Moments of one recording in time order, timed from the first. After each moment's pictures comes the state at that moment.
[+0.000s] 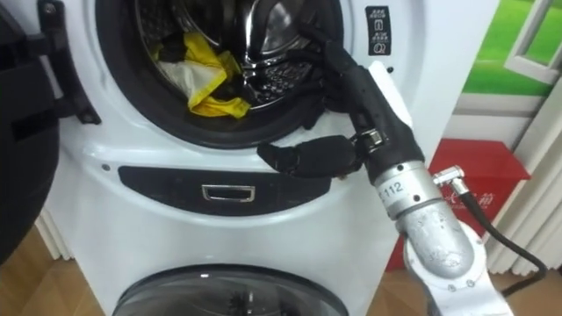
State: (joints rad) left arm 0.23 0.23 0.01 0.96 0.39 0.15 0.23; right arm -0.20 -0.36 0.12 -0.35 0.05 0.07 0.05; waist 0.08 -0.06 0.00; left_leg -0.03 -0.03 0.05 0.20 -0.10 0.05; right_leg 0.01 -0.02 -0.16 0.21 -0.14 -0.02
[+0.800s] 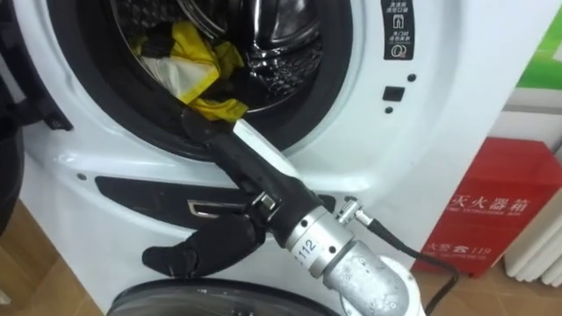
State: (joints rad) left arm 0.19 0.22 -0.07 1.00 0.39 0.12 0.28; right arm -0.17 -0.27 0.36 -0.44 0.04 0.11 0.31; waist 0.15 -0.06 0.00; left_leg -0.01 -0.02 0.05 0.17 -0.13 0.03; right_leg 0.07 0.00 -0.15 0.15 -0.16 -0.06
